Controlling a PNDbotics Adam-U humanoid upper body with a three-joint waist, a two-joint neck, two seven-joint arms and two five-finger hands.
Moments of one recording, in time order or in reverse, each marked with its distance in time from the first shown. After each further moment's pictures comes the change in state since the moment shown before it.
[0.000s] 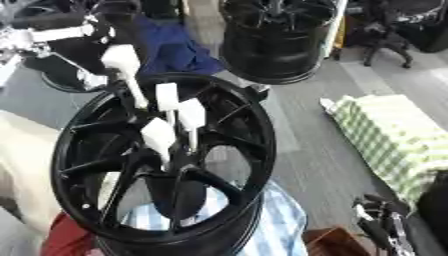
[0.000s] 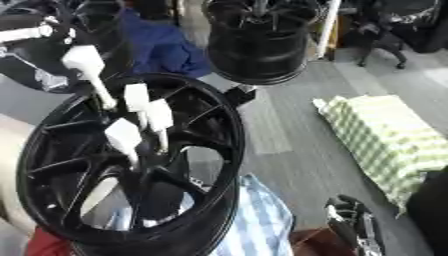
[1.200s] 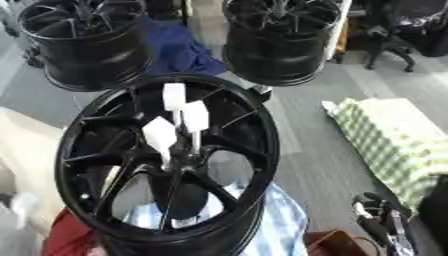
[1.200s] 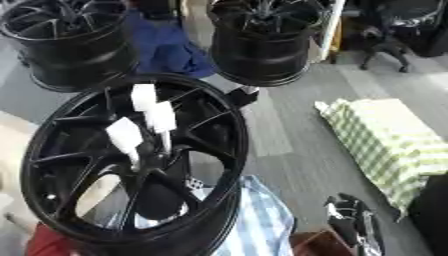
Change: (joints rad) left arm 0.555 -0.034 0.548 0.169 -0.119 0.073 -0.065; right arm 0.004 -0.010 -0.007 0.000 -0.009 0.002 -0.010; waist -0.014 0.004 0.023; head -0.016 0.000
